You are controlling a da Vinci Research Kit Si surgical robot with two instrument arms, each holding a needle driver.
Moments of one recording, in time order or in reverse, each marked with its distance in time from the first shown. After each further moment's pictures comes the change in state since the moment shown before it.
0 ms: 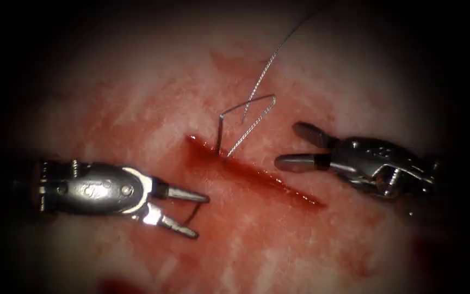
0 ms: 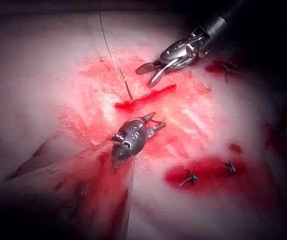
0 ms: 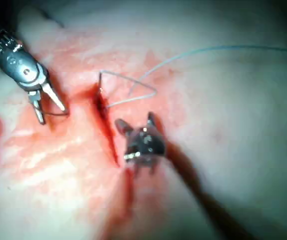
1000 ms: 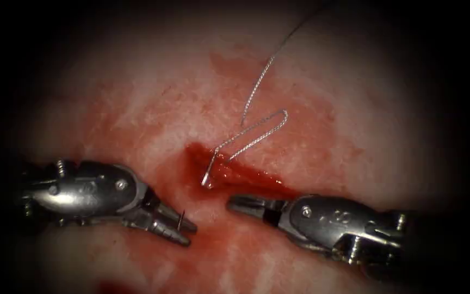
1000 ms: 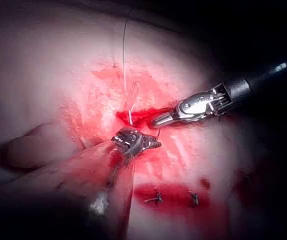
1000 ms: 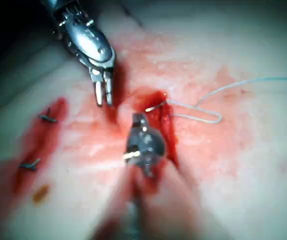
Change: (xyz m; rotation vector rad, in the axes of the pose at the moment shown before) right arm 0.000 -0.012 0.000 0.181 -0.027 -0.180; left arm 0.005 0.003 -0.002 -0.196 0.097 -0.492
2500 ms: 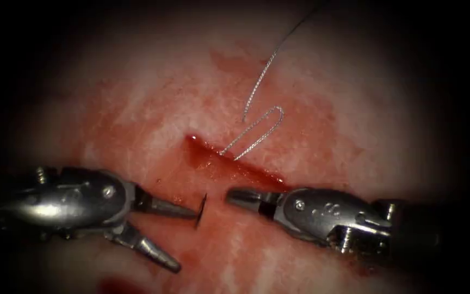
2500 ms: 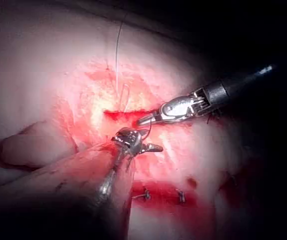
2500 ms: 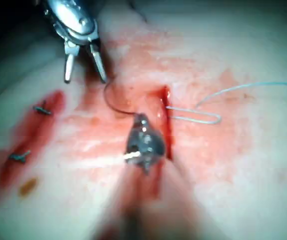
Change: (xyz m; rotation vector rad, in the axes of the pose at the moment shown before) right arm -0.001 0.002 0.000 -0.022 -0.005 -0.031; left arm 0.002 0.002 0.000 0.162 -0.090 0.106
